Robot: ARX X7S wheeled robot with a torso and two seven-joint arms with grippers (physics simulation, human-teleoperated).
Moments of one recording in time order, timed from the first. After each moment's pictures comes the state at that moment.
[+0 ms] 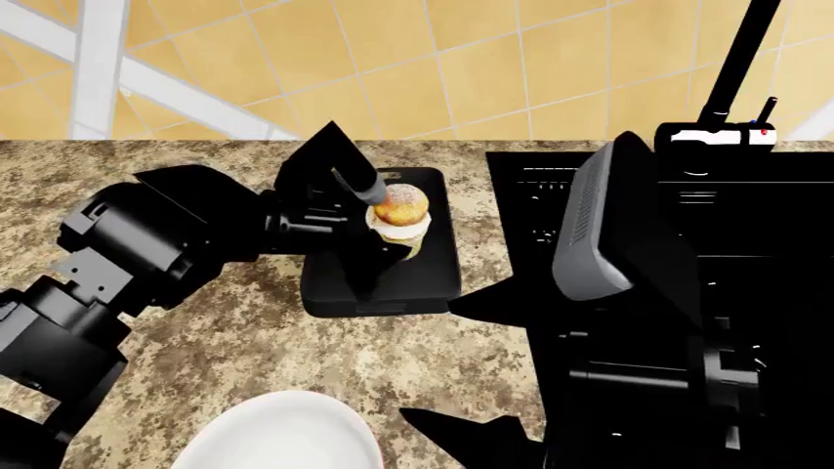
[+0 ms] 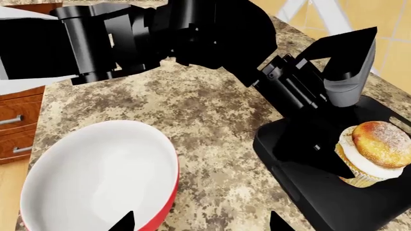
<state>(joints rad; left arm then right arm) -1.33 -0.43 0.99 -0.44 -0.74 -0.72 0.63 1.31 0.95 -0.65 -0.62 1.88 1.05 0.10</state>
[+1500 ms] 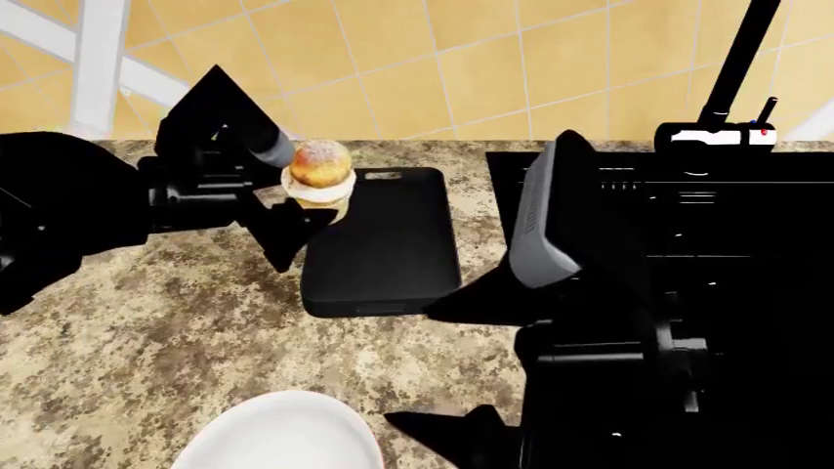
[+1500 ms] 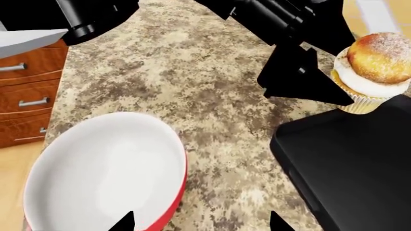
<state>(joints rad) -1.37 -0.72 0.87 -0.09 -0.86 -0.91 0.46 1.35 0.85 -0.71 -0.53 1.77 1.12 -0.04</state>
